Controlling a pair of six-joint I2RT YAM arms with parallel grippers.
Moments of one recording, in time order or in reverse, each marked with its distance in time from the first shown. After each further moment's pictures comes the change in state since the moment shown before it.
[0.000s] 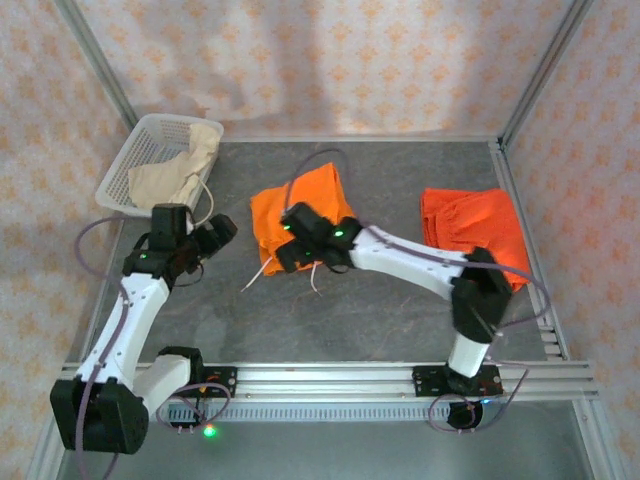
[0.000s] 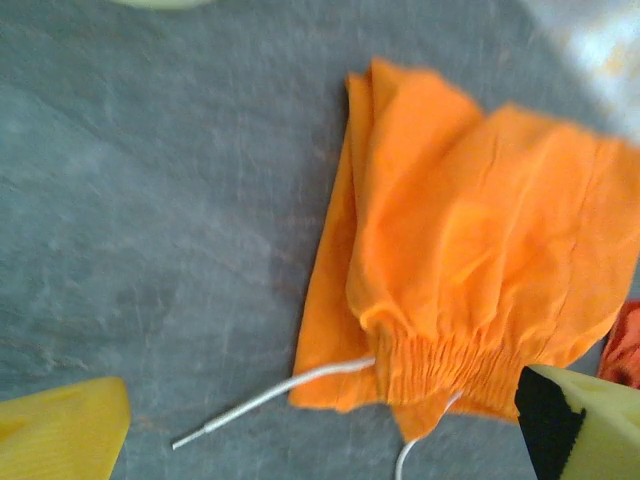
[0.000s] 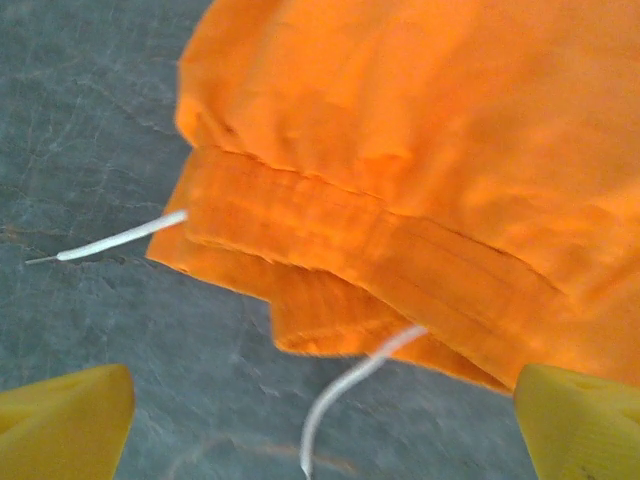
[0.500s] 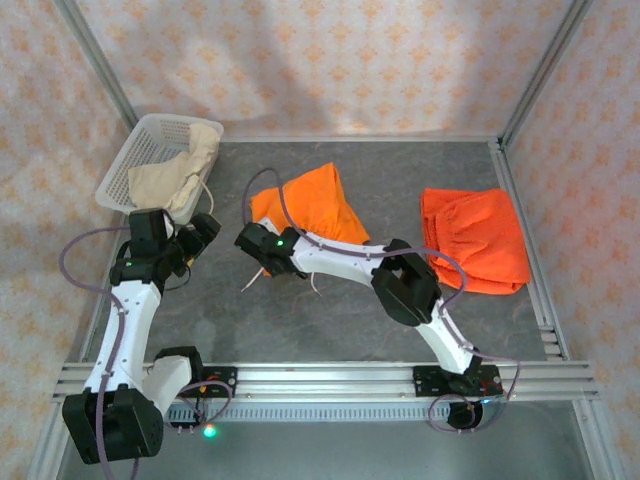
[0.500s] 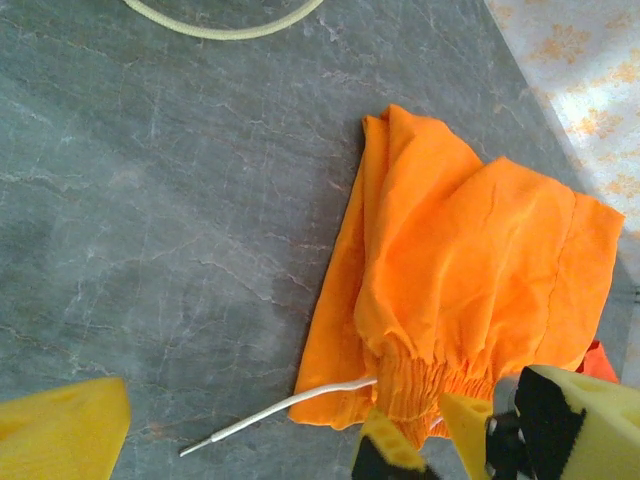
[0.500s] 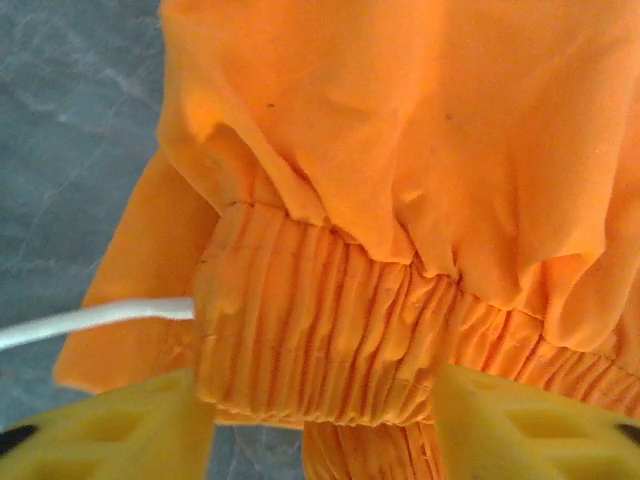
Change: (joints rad) left arm 0.138 -0.032 -0.034 0.006 0.108 -0.003; right arm 0.071 0.394 0.335 -0.131 0.233 -0.010
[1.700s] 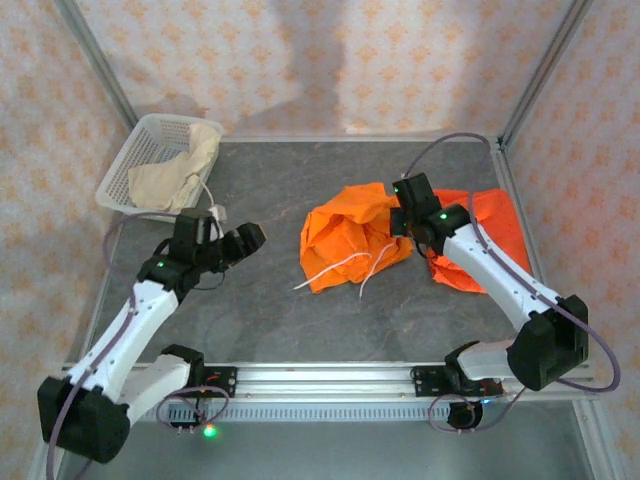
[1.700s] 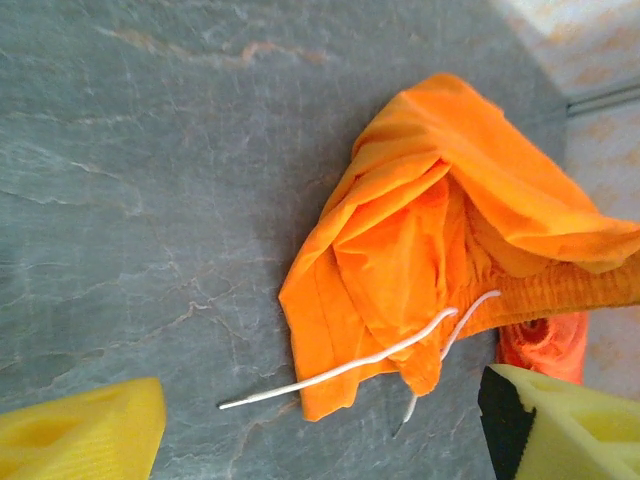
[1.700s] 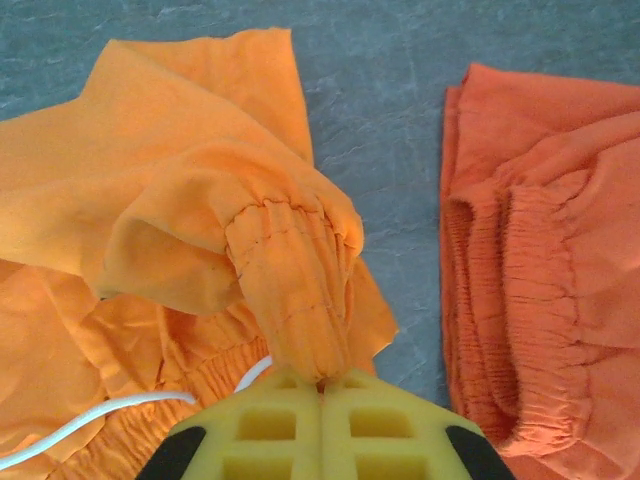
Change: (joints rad) left arm -0.421 0.053 -0.010 0.130 -0.020 -0.051; right arm -0.609 -0.877 -0.680 0.058 -0.206 0.048
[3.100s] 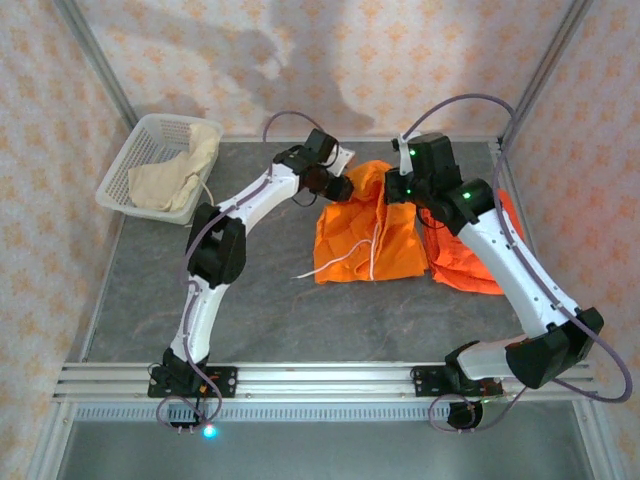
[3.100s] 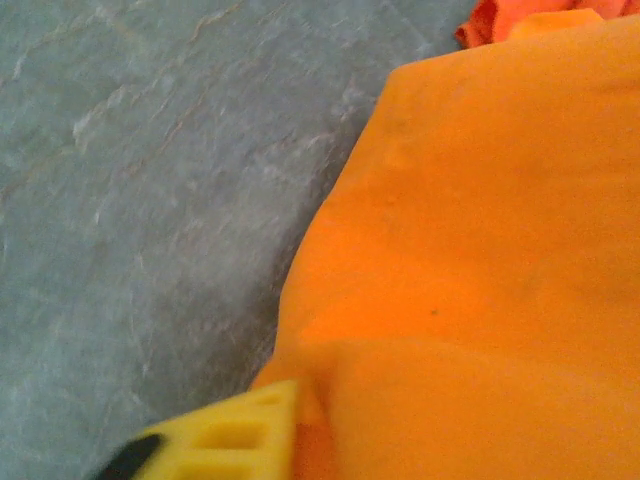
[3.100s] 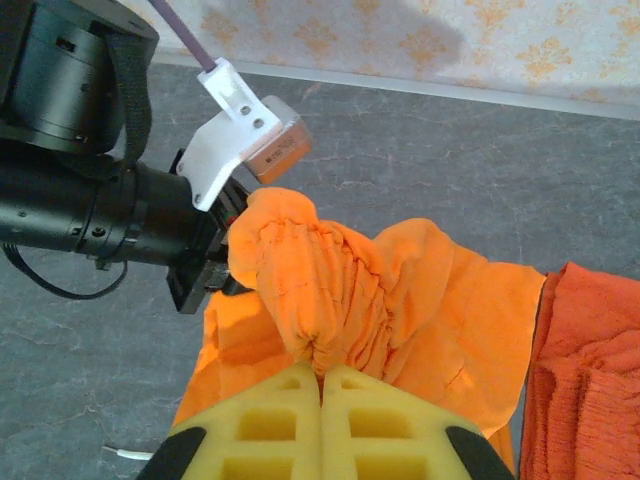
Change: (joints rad) left arm -0.246 1.282 1.298 -0.202 0.052 0.718; right arm -0.006 0.012 0.342 -0.053 -0.208 -0.140
